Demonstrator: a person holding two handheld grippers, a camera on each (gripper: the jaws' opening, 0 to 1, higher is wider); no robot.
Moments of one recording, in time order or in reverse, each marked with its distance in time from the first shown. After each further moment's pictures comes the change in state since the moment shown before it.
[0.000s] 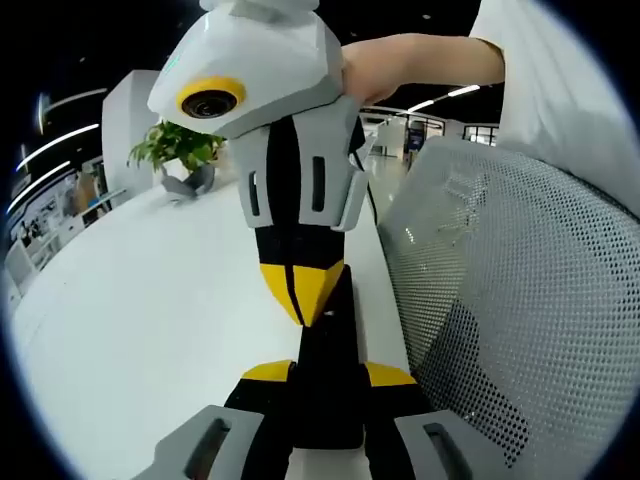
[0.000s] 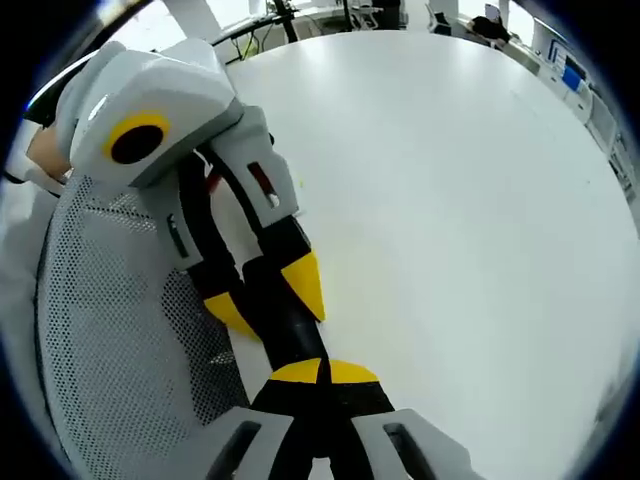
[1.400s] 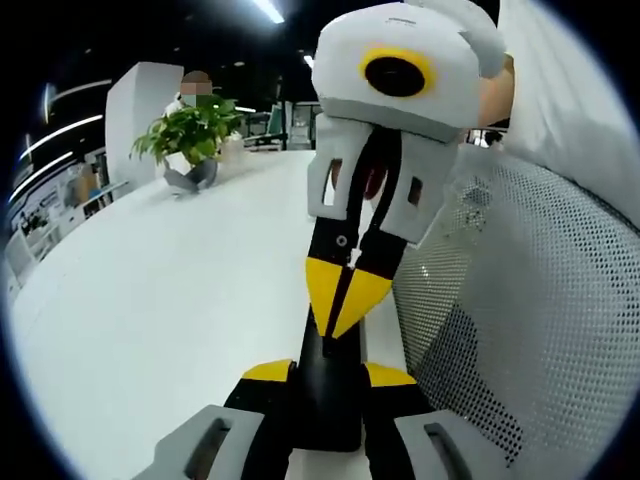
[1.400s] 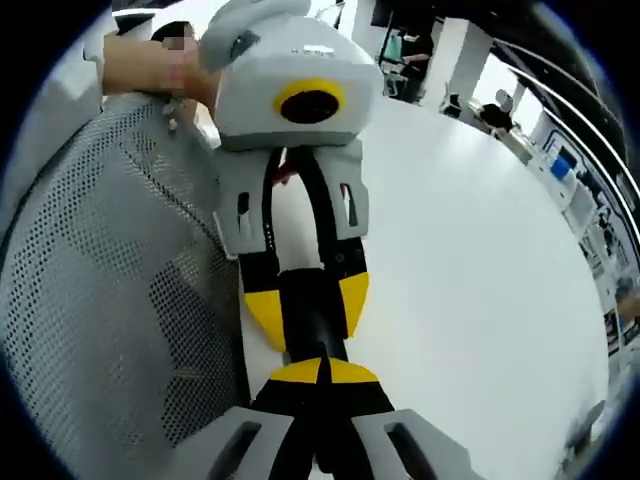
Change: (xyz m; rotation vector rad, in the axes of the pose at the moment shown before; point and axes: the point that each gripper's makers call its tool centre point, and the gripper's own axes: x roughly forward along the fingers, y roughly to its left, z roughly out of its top) left arm 0.000 -0.003 0.004 -0.025 0.012 -0.001; right arm -0.003 0.022 0.005 -0.181 -0.225 -0.164
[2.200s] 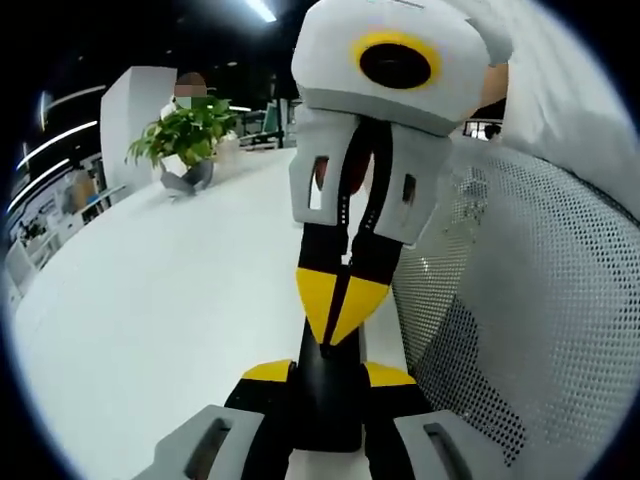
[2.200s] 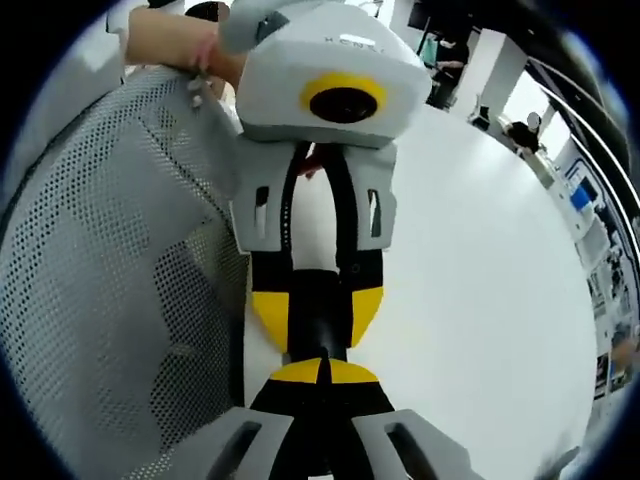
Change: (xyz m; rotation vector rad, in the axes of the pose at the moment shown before) left arm 0.002 0.002 -0.003 0.027 0.022 0.000; right arm 0.007 0.001 0.004 -0.221 0.054 -0.013
